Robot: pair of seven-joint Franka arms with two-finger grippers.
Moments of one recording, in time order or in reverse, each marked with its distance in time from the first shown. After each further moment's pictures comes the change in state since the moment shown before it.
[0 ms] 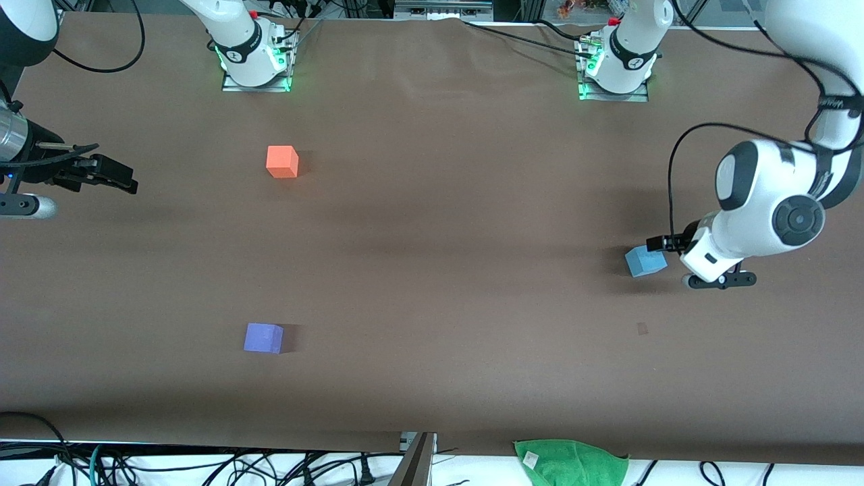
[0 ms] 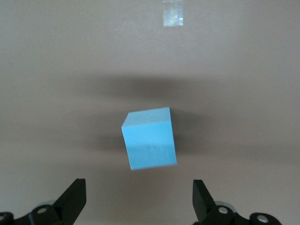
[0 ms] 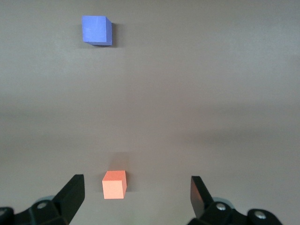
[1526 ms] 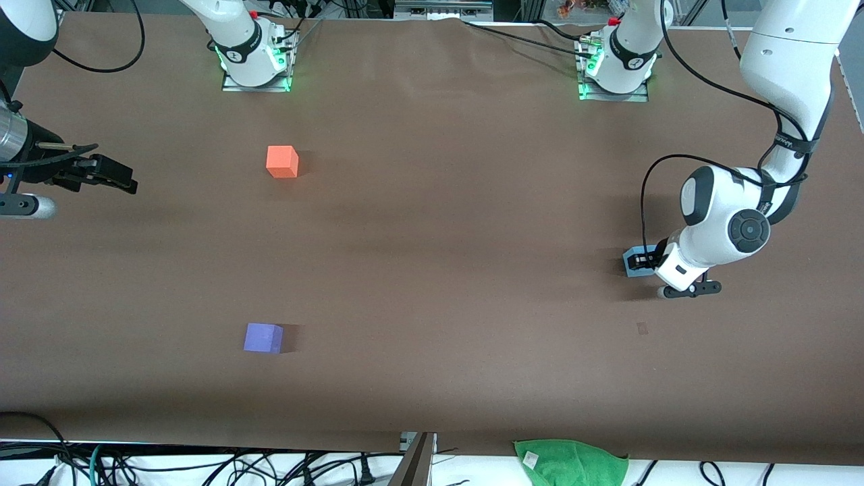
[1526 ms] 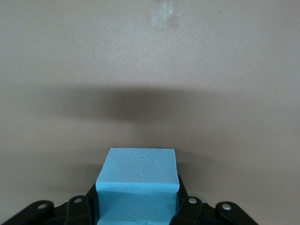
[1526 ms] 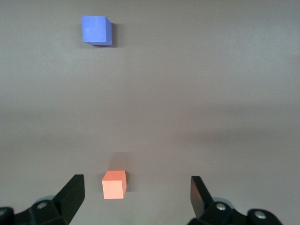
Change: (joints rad) left arm 0.004 0.113 -0.015 -0.097 0.000 0.306 0.000; right arm 0.000 0.000 -0.001 0.000 0.000 0.000 0.000
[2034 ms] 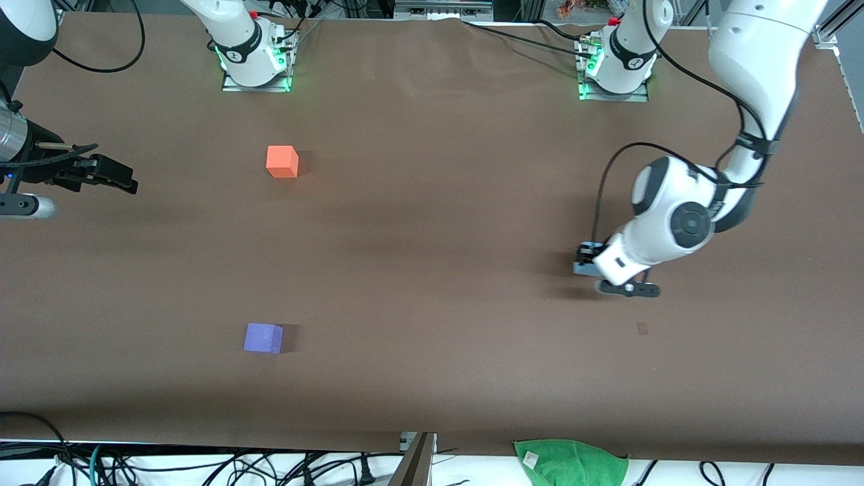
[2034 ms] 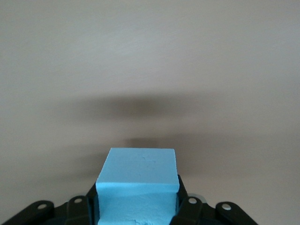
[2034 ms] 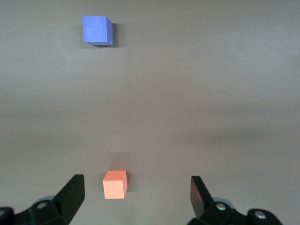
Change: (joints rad) left arm -0.125 -0.004 -0.181 0.151 0.000 -0.124 -0.120; right arm 0.000 0.000 0.000 0.000 0.006 0.000 0.000
